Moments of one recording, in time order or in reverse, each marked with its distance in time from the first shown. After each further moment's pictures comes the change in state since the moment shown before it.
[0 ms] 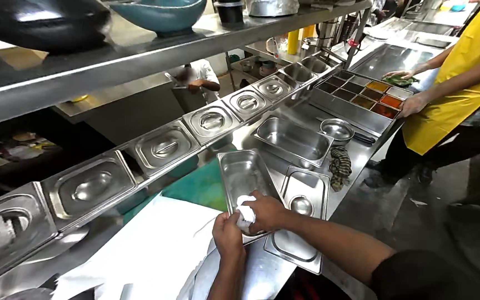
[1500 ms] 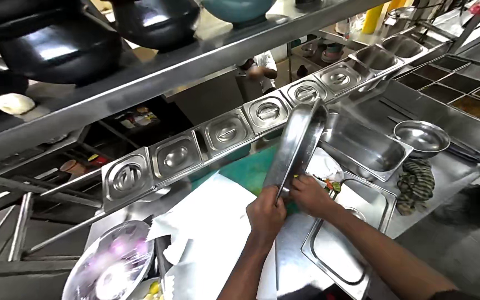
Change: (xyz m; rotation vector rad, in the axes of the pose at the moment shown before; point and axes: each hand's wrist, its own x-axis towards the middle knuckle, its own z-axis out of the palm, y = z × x) left_hand 0.034 0.027 -0.005 0.804 0.224 1.203; right_hand 0.048 0.055 0.002 -0.377 0.518 -0.544
